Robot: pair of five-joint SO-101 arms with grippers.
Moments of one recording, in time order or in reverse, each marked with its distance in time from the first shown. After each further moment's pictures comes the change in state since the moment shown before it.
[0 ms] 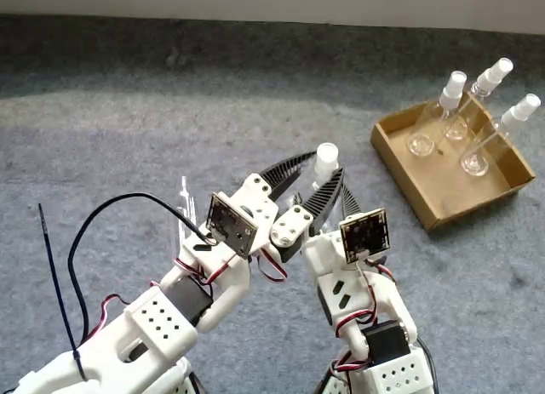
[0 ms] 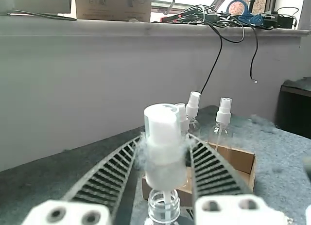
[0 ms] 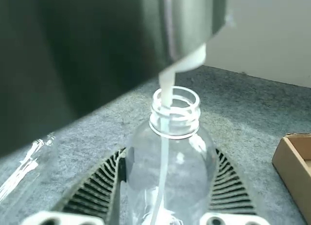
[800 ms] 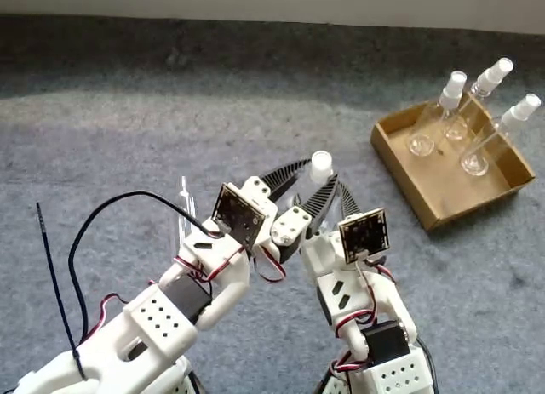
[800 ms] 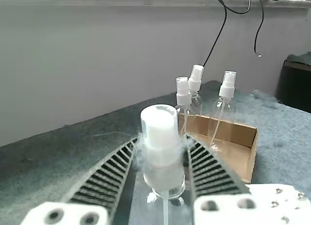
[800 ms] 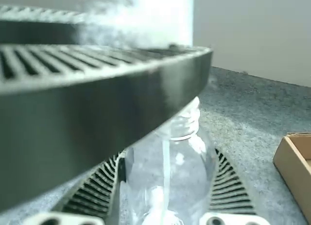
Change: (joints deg) left arm -2.1 0.5 -0.1 6.7 0.2; right arm 0.0 0.0 0.0 0.0 0.0
